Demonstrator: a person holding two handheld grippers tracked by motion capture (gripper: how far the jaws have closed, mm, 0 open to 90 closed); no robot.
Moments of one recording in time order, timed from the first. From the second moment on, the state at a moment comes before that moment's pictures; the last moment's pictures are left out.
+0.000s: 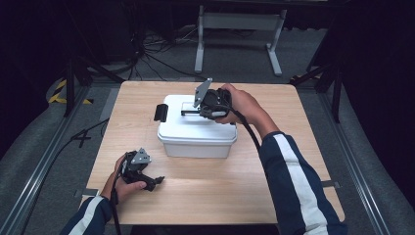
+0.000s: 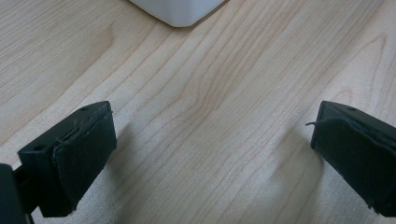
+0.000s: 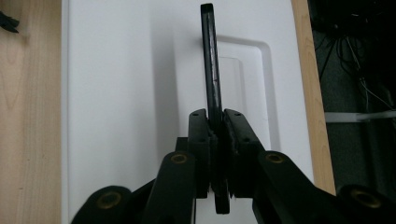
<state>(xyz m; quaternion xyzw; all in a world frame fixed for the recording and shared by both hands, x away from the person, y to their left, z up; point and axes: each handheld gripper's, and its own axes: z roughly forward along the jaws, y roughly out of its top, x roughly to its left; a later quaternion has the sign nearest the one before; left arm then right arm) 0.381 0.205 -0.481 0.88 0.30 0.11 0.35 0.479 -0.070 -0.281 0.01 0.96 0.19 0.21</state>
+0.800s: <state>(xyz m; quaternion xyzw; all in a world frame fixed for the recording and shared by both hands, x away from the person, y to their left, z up) 0.381 0.205 -0.481 0.88 0.30 0.11 0.35 0.476 -0.070 -0.276 -0.01 0.95 0.19 0.23</state>
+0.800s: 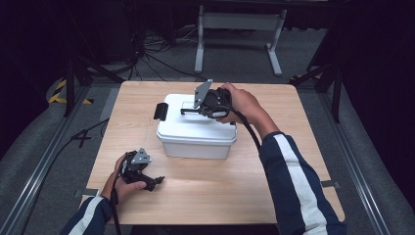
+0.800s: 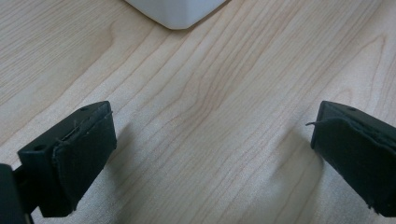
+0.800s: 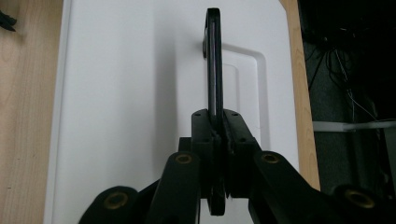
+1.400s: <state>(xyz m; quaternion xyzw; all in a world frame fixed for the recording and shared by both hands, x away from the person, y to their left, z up) 0.381 0.205 -0.481 0.88 0.30 0.11 0.35 0.470 -0.080 -0.261 -0.02 0.95 0.21 0.24</state>
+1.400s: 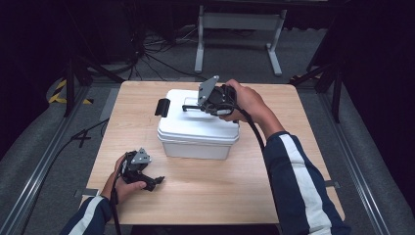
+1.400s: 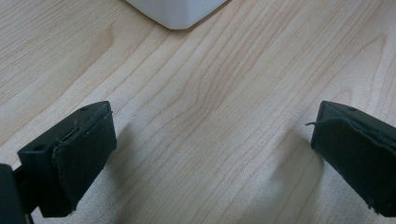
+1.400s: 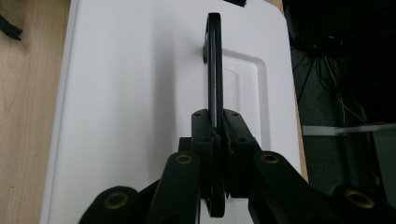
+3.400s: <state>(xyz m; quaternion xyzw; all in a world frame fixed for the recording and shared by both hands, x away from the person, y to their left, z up) 0.381 0.205 -0.482 0.88 0.29 0.12 0.35 0.451 -0.267 -0.238 0.11 0.93 0.21 0.28</state>
